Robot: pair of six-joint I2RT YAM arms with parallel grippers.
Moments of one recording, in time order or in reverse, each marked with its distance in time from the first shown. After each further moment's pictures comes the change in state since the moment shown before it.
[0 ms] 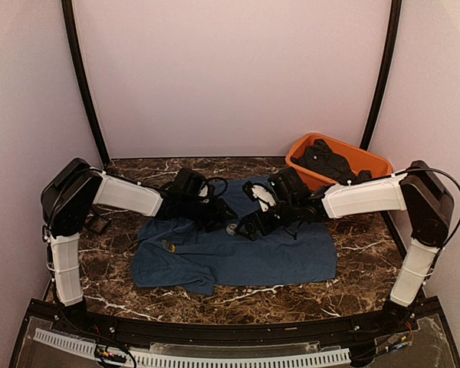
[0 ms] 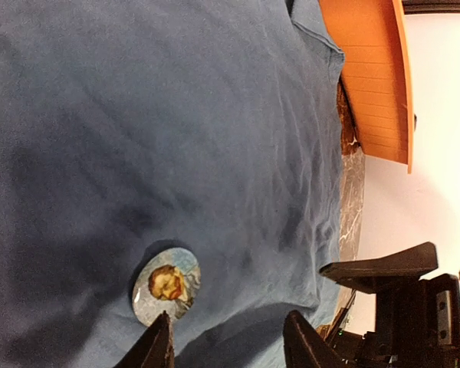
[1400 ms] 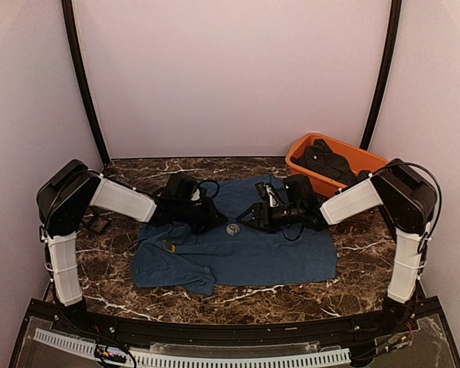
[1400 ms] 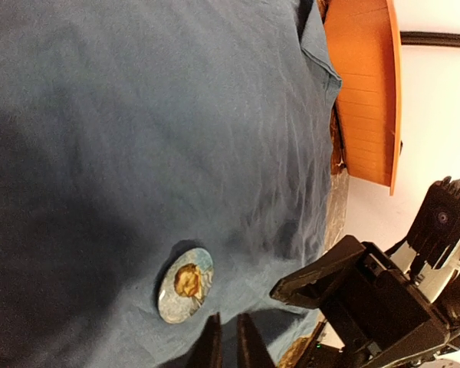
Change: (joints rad) left arm 0.026 -0.027 -0.115 0.163 0.000 -0.116; right arm -0.146 0.164 -0.119 0.516 -0.436 0.520
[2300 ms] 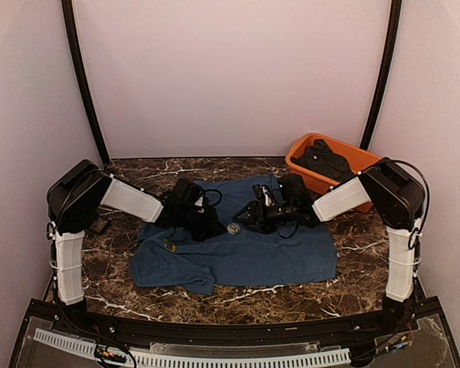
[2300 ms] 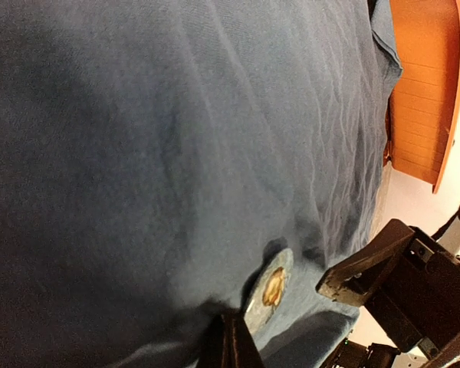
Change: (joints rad) left arm -0.001 0.084 0.053 -0.112 0.008 0.050; right arm -0.012 0.111 0.106 -0.008 -0.045 0.135
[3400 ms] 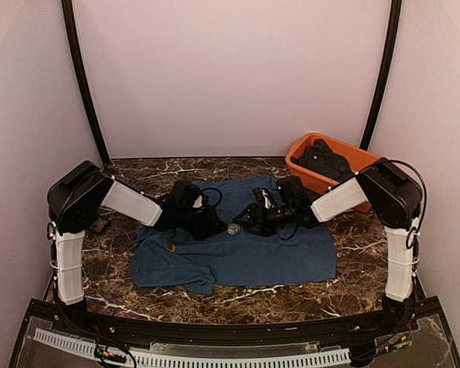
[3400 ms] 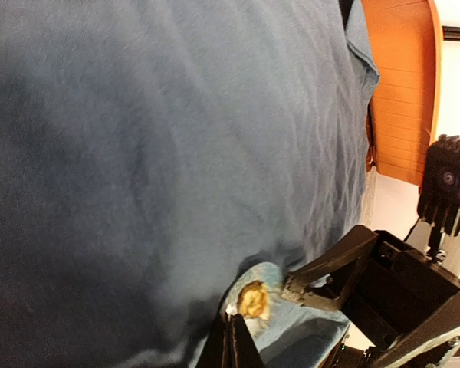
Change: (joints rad) left arm -0.002 -0.002 -0.045 0.138 -0.016 -0.003; right arm 0.000 0.026 0.009 -0.036 0.006 0.026
